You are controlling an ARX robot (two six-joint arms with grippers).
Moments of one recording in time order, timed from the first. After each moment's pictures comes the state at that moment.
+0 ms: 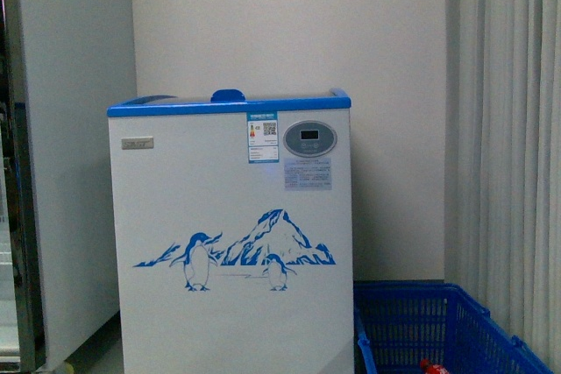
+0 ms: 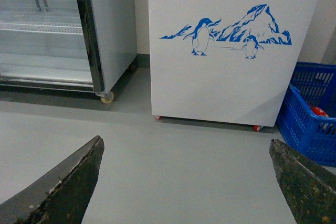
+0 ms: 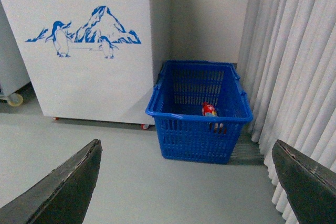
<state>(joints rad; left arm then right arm) 0.00 0.00 0.01 0.00 0.00 0.00 0.00 0.00 0.02 0.00 0.00 0.00</state>
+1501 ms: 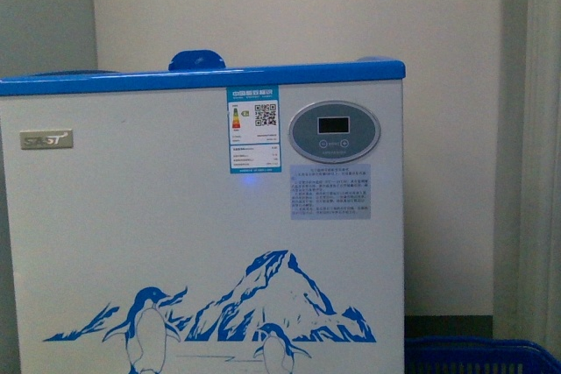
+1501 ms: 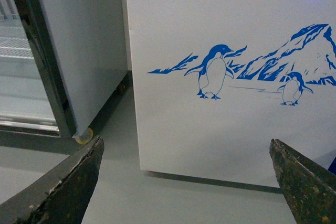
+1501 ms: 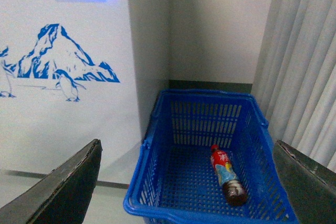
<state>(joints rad) 0.00 0.00 0.01 0.00 0.00 0.00 0.00 0.00 0.02 0.00 0.00 0.00</state>
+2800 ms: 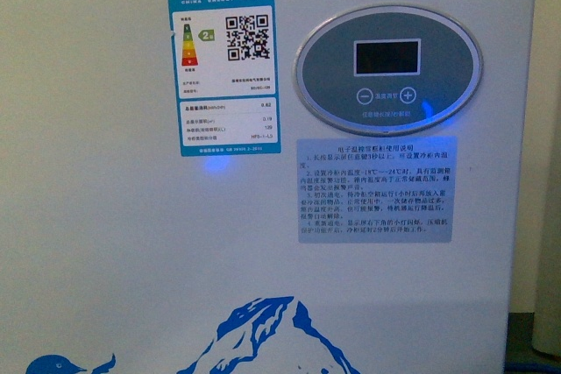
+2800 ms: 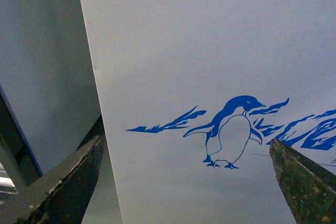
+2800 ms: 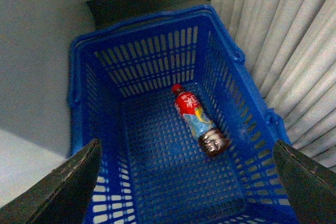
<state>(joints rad) 0.00 0.00 0.01 0.00 0.00 0.00 -0.25 0.71 0.20 0.02 0.03 0.12</state>
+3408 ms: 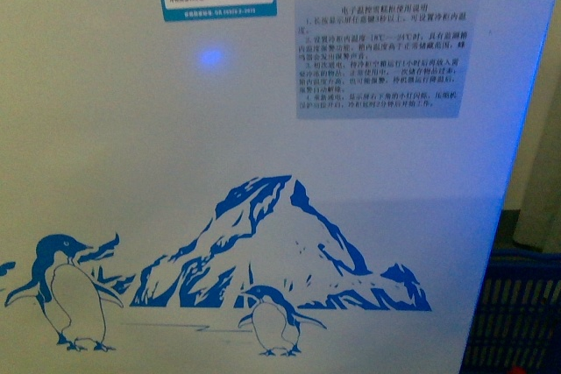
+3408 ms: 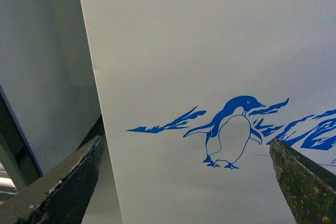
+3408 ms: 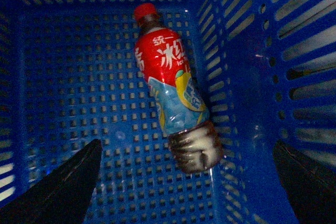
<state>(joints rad) 0.00 0.00 0.01 0.00 0.00 0.00 -0.26 2.37 0.81 0.73 0.13 -0.14</state>
